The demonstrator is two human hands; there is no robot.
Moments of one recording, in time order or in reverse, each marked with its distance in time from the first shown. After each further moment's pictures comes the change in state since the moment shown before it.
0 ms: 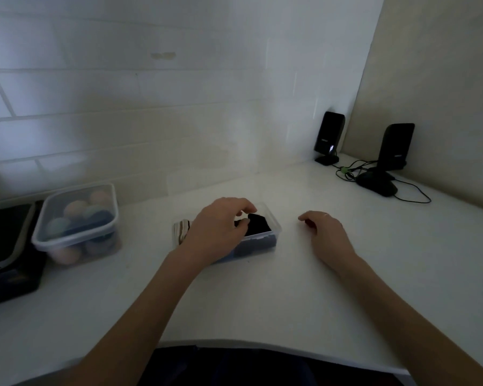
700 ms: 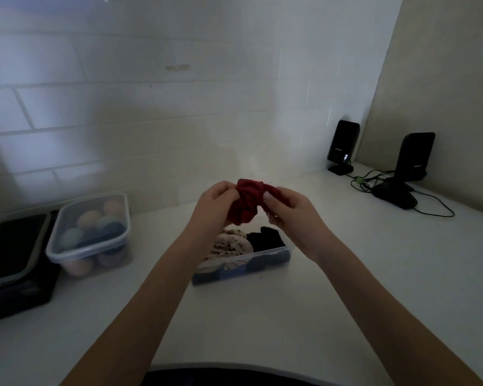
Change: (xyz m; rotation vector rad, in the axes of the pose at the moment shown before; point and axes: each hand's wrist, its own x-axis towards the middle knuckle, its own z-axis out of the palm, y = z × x) left_hand 0.031 -0.007 -0.023 -0.915 0.176 -0.449; right_hand 0.009 -0.106 -0.012 1.173 -0.199 -0.184
